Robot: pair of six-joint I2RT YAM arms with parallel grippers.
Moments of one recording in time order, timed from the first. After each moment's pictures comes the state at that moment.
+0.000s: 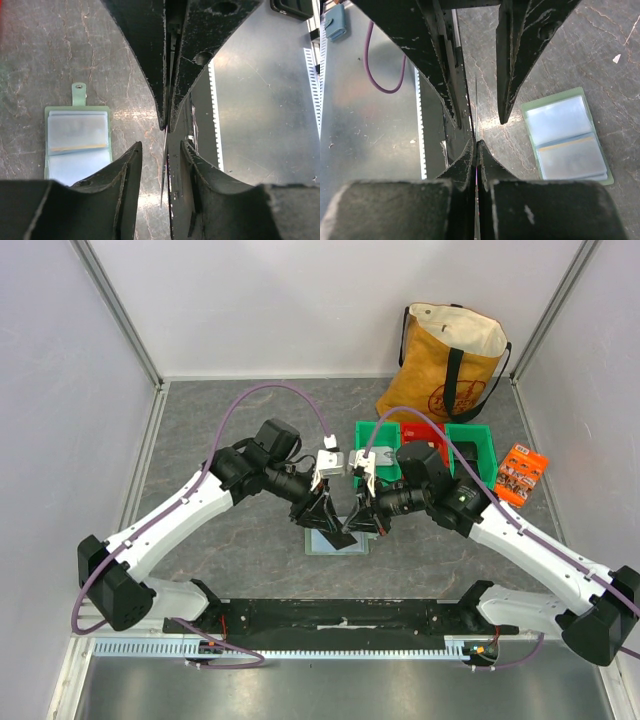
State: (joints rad) left arm -0.73 1.32 1.25 -0.77 0.89 0.37; right arm 0.75 1.11 1.00 -0.47 -0.73 -0.05
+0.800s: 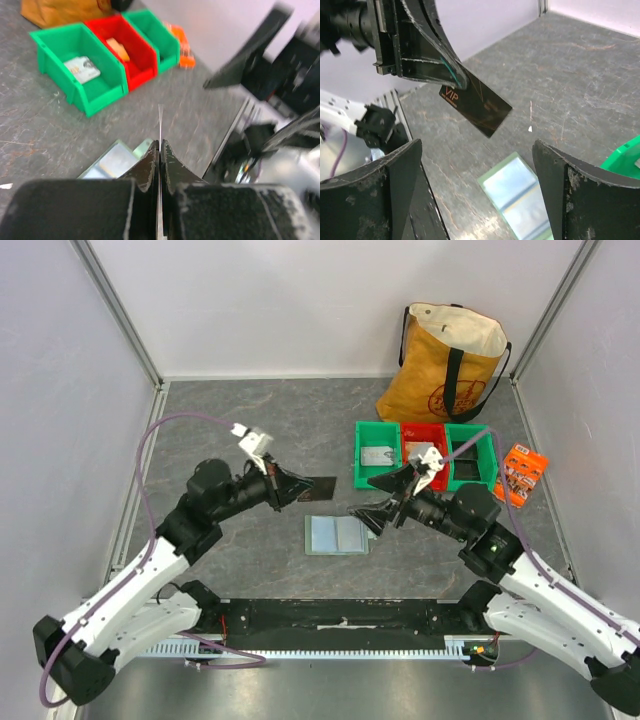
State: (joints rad) left arm -0.63 0.88 0.80 -0.11 0.42 -0.35; right arm 0.75 0.76 0.67 0.07 -0.32 0.24
